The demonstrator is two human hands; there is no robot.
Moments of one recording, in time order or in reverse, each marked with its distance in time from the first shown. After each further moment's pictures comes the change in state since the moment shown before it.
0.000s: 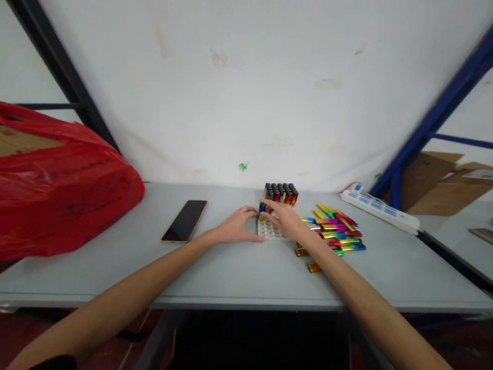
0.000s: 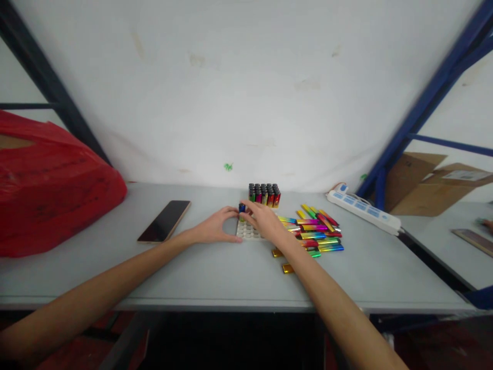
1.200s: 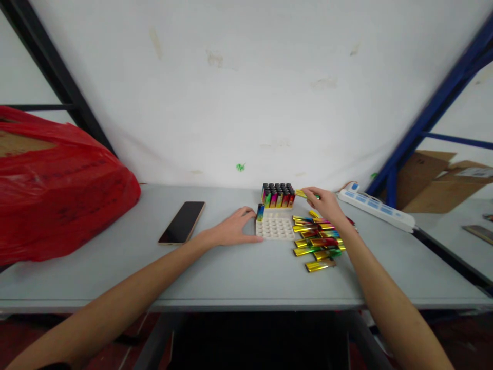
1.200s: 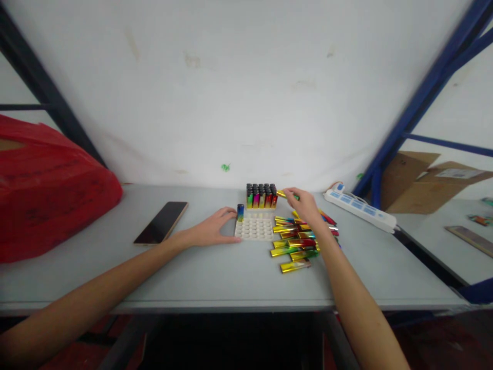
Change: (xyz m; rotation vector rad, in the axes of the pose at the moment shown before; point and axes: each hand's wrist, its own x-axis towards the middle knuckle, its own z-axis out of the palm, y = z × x) left_hand -0.005 0.000 -0.002 0.100 -0.039 0.042; right_hand -0.027 0.071 -0.093 0.030 0.274 0.356
